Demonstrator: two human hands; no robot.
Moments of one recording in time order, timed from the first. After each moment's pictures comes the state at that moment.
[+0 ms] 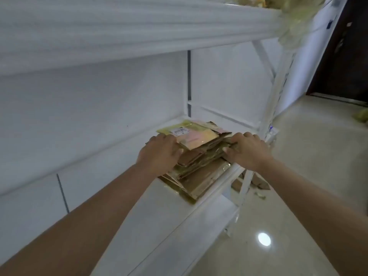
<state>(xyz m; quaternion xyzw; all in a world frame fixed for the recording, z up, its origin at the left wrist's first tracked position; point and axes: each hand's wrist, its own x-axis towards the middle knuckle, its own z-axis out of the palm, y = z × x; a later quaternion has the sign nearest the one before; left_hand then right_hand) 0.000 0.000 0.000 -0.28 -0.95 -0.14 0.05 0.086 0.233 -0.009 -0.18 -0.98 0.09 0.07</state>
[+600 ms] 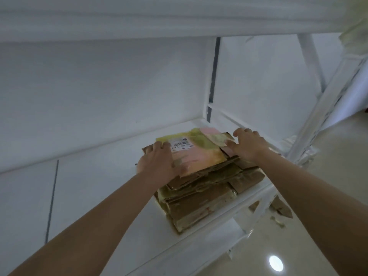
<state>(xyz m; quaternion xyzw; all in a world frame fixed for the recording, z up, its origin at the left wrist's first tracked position) -0.046 0.057 -0.034 -0.11 -0.99 -0.09 -0.01 -0.062 0.313 -0.024 -0.11 -0.99 0.10 0.01</state>
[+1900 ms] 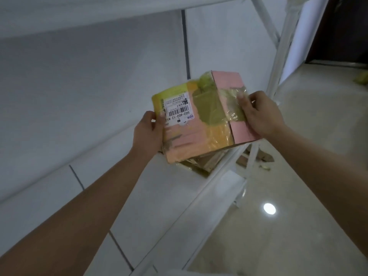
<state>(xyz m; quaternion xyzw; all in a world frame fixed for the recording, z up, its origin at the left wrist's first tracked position) -0.010 -0.043 -0.017 -0.19 -0.87 -0.45 0.12 0.096 0.210 -0.007 -0.24 -0.87 0.32 0.27</state>
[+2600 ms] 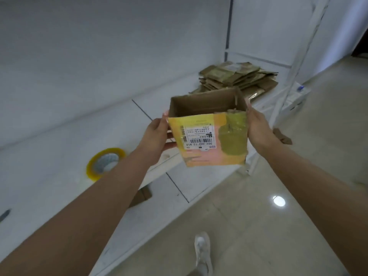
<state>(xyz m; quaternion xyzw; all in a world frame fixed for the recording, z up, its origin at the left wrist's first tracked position) 0.239 -0.253 -0.047 -0.04 -0.71 -0.69 -0.11 0.300 -0.020 -0.053 -0.12 -0.78 0.59 0.18</state>
